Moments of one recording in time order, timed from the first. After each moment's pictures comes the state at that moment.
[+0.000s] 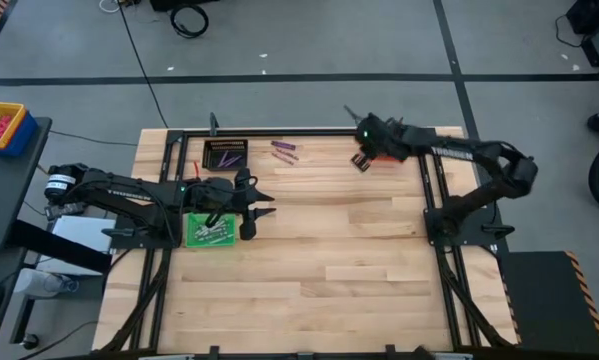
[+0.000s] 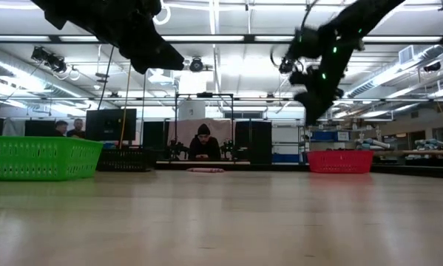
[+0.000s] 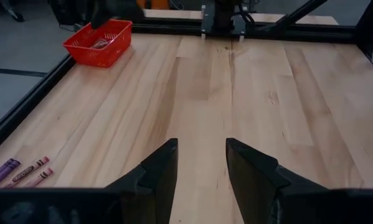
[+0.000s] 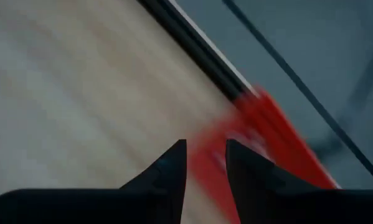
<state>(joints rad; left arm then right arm) -0.02 1.11 0.65 0.05 -0.17 -0.06 -0.59 1.40 0.95 -0.57 0.39 0.03</state>
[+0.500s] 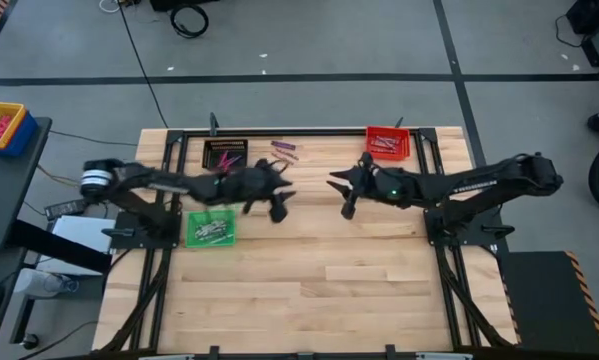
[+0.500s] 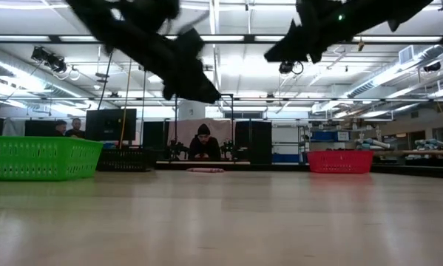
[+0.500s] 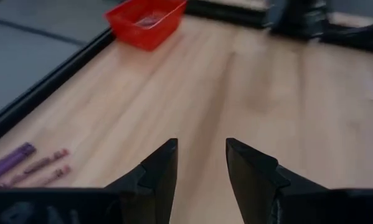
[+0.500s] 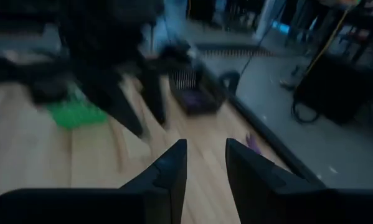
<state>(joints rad) 0.12 1.46 0.77 0.23 -0.21 -0.14 -0.01 1.17 0.66 0.23 0.42 -0.04</state>
